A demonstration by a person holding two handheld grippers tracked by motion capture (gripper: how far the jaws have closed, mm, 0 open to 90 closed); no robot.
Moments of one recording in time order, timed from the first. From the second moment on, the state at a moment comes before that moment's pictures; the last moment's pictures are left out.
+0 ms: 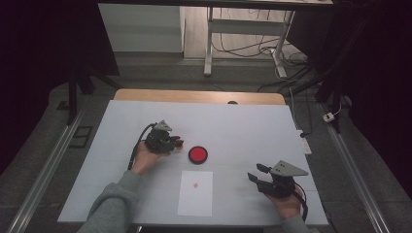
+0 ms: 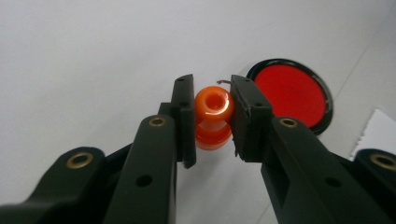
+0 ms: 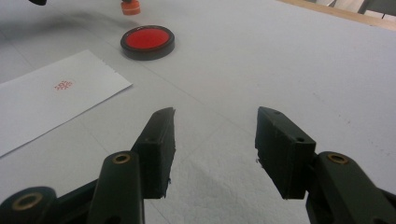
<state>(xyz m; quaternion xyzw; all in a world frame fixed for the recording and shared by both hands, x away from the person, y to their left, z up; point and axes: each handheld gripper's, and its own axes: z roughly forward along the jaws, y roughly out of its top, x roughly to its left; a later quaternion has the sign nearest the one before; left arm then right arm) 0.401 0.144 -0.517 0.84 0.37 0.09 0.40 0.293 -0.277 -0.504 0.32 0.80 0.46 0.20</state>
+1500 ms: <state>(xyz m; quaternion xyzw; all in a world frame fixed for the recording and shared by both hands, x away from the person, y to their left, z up) 0.348 0.170 -0.498 0.81 0.37 0.11 0.44 0.296 -0.281 -0.502 0.31 0.80 0.47 0.19</state>
